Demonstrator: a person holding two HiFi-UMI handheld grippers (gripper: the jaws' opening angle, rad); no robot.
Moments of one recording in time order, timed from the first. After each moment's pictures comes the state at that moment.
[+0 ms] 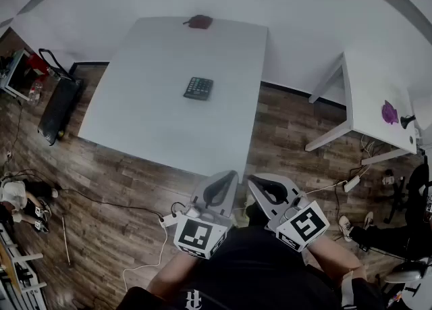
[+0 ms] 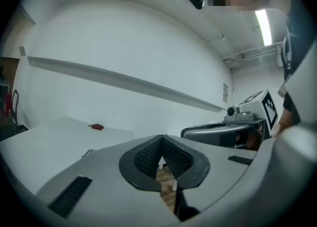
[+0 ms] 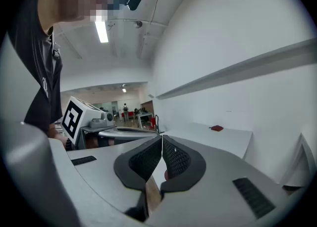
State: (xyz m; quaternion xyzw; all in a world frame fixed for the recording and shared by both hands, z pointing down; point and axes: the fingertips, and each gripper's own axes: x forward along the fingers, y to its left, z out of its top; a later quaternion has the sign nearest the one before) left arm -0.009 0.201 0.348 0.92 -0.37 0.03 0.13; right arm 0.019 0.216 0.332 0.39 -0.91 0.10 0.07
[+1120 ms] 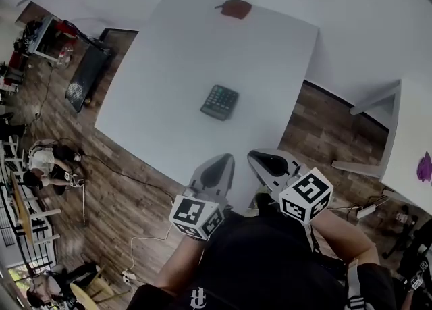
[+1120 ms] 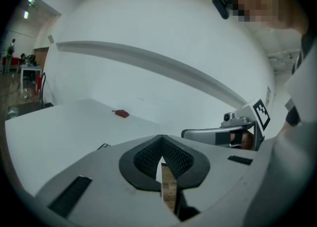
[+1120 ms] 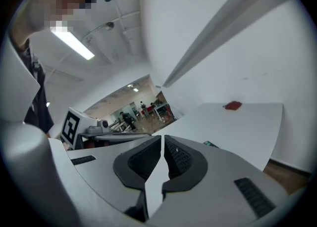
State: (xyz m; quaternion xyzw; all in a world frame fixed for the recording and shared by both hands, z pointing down) left arm 0.001 -0.005 0.407 0.83 -0.49 0.06 0.25; right arm 0.049 -0.011 0.400 0.26 -0.93 0.26 0.08
